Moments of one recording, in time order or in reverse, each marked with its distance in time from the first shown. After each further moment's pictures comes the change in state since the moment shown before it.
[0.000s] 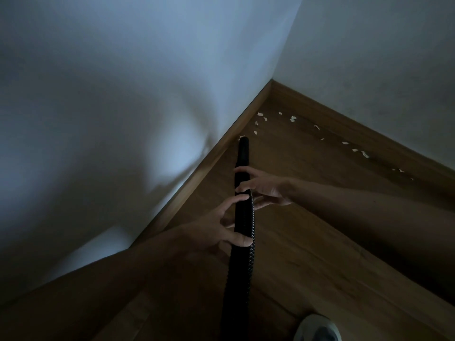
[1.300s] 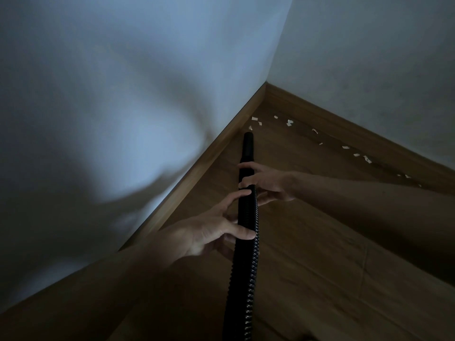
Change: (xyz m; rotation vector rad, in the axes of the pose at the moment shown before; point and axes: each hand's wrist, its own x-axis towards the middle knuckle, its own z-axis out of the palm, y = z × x) left_hand 0.044 0.022 0.007 -0.007 0.047 -0.082; right_hand 0.018 0.000 -0.050 0.023 0.058 -0.017
